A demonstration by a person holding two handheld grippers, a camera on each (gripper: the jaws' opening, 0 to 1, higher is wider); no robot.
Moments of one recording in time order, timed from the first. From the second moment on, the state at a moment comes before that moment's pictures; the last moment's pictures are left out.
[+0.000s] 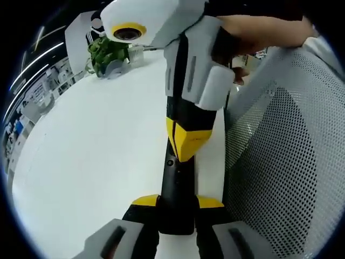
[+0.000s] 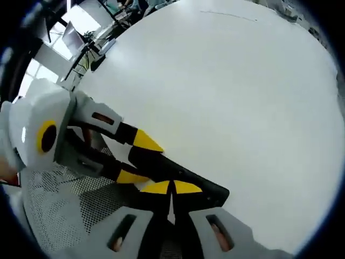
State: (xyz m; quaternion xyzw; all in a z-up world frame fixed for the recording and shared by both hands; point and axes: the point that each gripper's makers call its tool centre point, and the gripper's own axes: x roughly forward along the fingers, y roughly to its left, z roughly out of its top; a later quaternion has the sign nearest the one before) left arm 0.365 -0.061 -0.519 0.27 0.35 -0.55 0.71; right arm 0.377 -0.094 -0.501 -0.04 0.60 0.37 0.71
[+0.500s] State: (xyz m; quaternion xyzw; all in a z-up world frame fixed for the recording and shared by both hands) left arm 0.365 -0.061 -0.519 0.27 0.35 -0.55 0.71; right arm 0.388 -0.094 -0.500 -0.04 0.58 0.36 0.73
